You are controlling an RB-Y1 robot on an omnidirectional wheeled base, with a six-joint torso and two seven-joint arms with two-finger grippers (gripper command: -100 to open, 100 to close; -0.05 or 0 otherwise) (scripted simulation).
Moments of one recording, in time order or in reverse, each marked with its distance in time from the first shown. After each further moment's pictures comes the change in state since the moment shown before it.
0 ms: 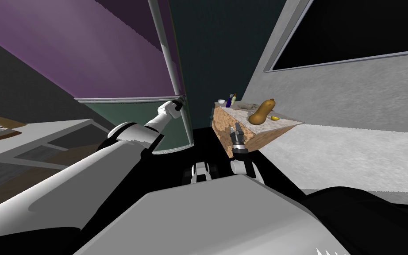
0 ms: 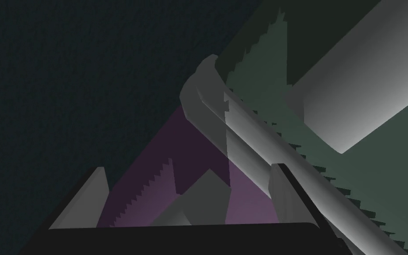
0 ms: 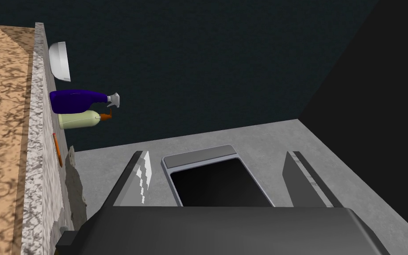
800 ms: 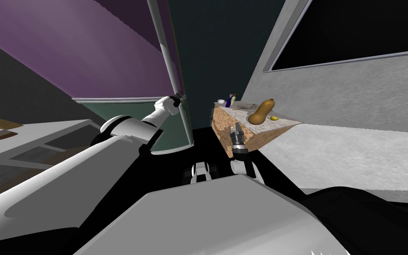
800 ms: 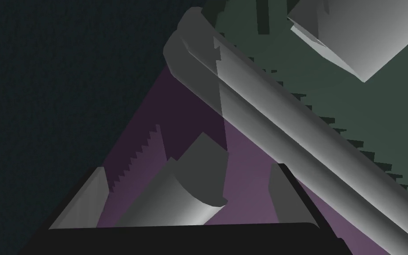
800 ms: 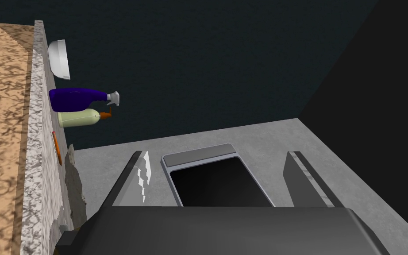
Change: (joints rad) left arm -0.096 0.007 0.015 0.122 -0.060 0.019 0.013; right arm 0.000 0.000 0.000 0.000 0.000 0.000 0.000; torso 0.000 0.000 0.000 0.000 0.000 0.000
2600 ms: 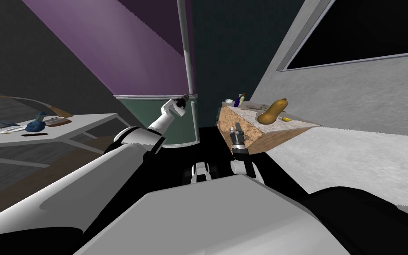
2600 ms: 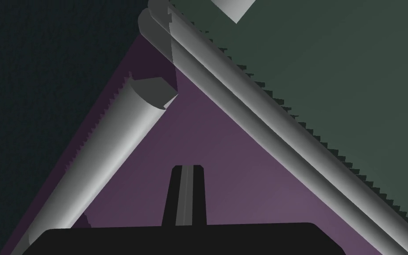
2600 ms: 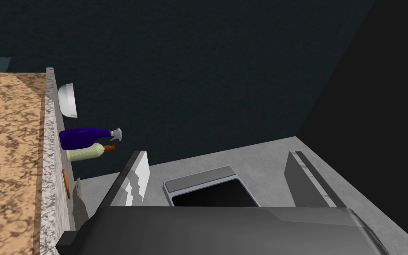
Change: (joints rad) left arm 0.164 -0.038 0.048 -0.376 0.366 0.134 -0.378; right arm 0.000 0.000 0.000 0.000 0.000 0.000 0.000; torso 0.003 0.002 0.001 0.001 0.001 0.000
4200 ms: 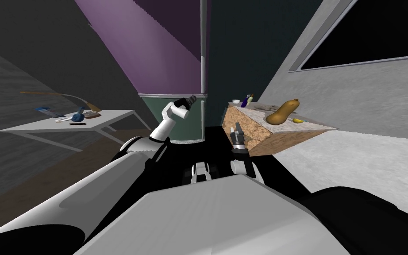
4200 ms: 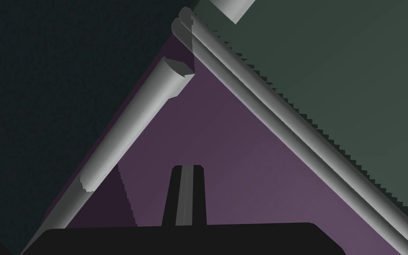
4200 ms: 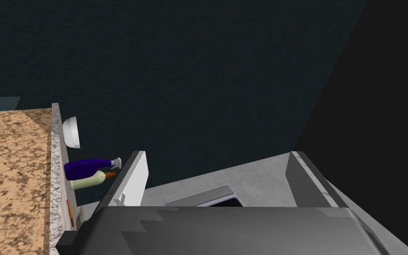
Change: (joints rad) left arm 0.173 -0.025 0.040 -0.414 0.392 0.140 -0.421; right arm 0.000 0.000 0.000 0.000 0.000 0.000 0.000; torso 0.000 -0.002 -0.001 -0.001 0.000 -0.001
